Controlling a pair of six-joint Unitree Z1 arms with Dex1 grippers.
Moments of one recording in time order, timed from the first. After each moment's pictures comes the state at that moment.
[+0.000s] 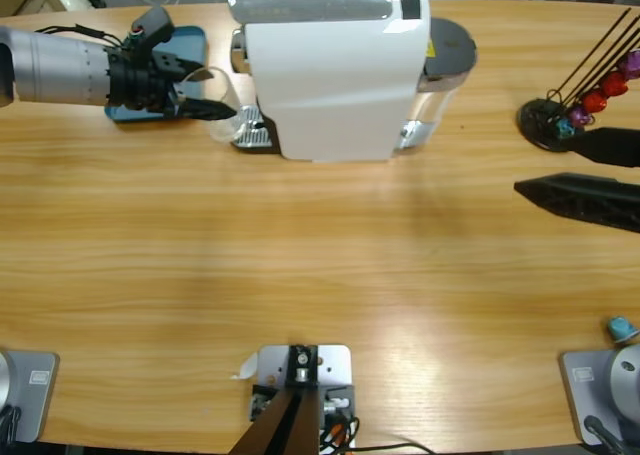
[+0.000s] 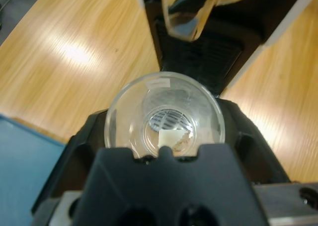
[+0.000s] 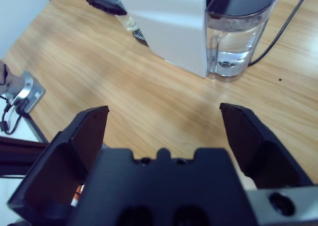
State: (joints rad) arm 0 -0.41 1.81 -0.82 -0.26 -0.47 0.52; arm 1 0.73 0.92 -0.69 0.36 0.11 0.29
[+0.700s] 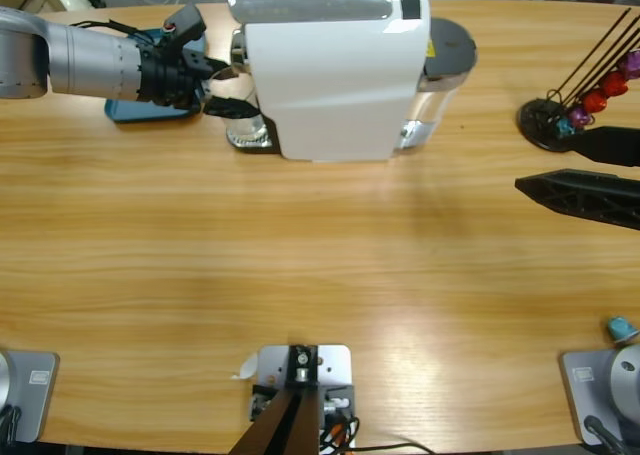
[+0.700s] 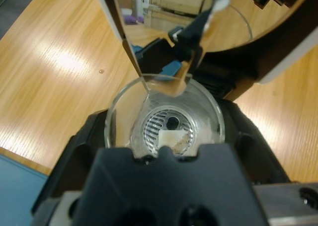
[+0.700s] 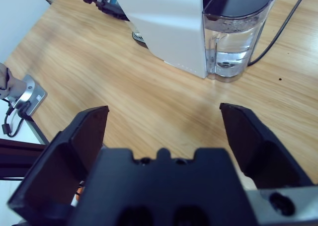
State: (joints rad) arm 0 -0.45 1.88 -0.90 -0.26 -0.49 0.50; arm 1 0.71 0.92 -0.69 0.35 0.13 0.29
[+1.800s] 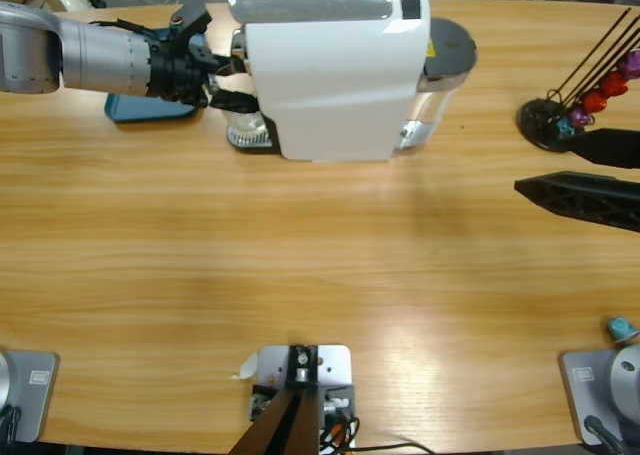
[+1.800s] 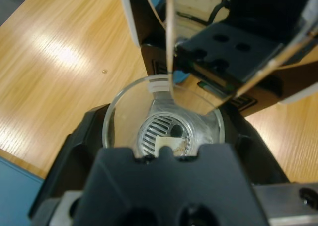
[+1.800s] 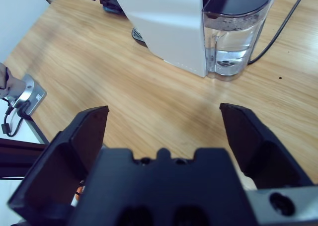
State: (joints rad) arm 0 -0.46 1.92 -0.92 -0.28 -0.49 0.42; arm 1 0.71 0.92 -0.68 0.35 0.13 0.29
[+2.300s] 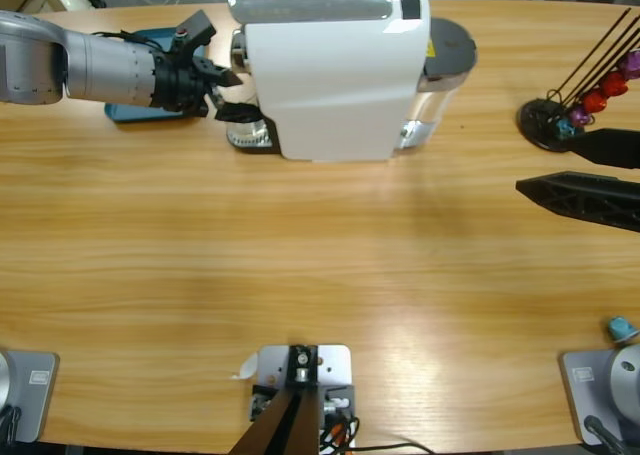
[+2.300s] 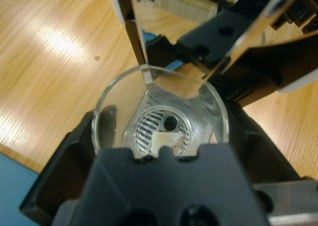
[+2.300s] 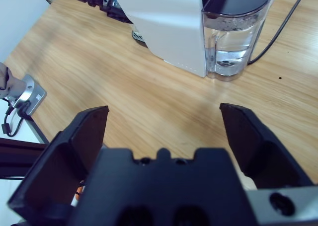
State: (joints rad) arm 0 -0.49 1.91 -0.90 -0.27 -0.44 0.38; arm 1 0.71 0.91 -0.68 0.35 0.13 0.29
